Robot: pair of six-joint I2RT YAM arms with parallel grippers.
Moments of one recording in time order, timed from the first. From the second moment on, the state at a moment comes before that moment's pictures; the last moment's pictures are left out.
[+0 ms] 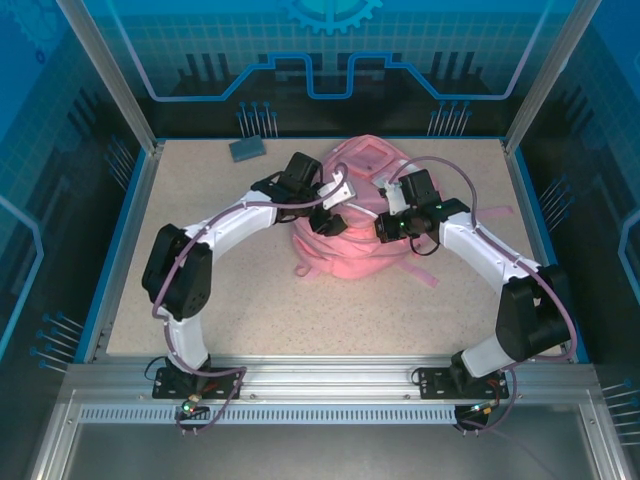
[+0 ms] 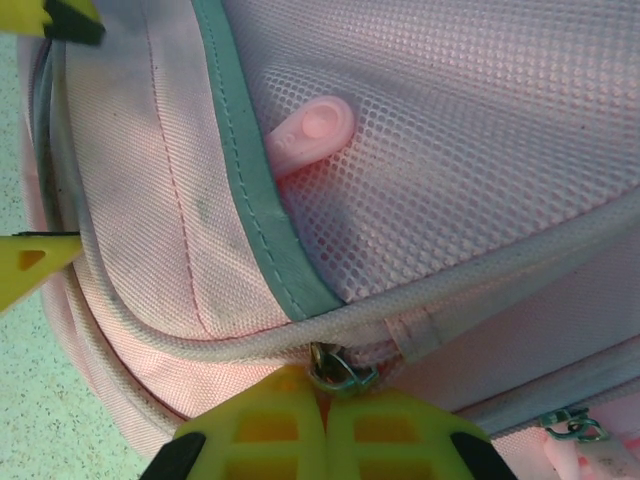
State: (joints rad) left arm -0.51 1.88 1.49 -0.48 0.40 0.52; right arm 0.35 1.51 1.12 -0.60 -0.26 0.16
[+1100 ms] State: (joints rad) left arm -0.51 1.80 1.33 -0.22 0.36 -0.05; right arm 0.39 1.29 0.98 -0.59 -0.30 0.39
